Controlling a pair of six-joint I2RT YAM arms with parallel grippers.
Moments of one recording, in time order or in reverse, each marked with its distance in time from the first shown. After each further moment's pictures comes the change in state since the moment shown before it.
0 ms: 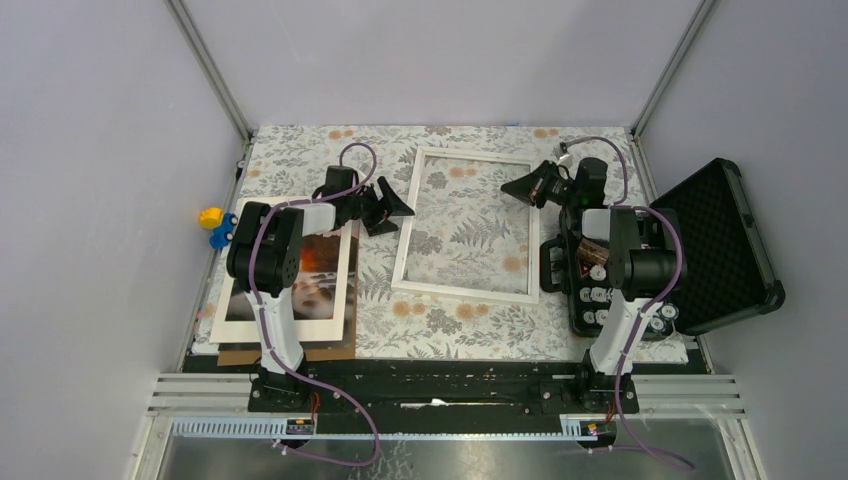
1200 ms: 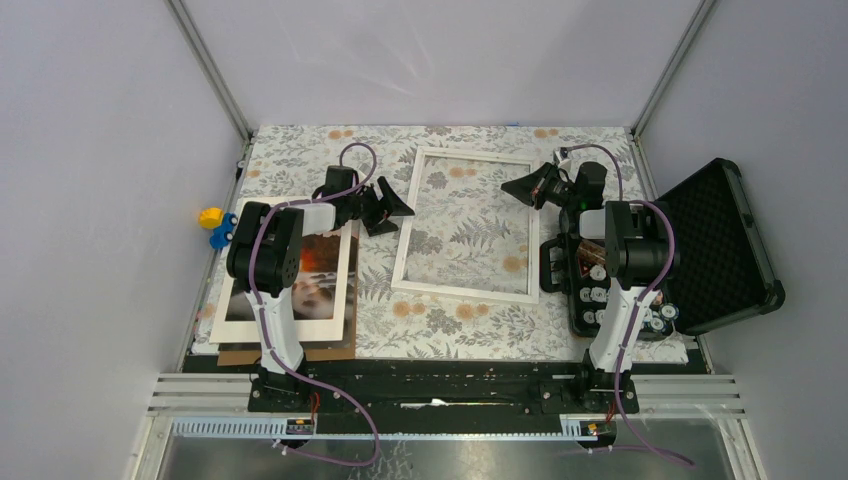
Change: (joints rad) left arm 0.000 0.000 0.000 0.000 0.000 0.000; right arm -0.014 0.103 0.015 0.180 -0.041 0.238
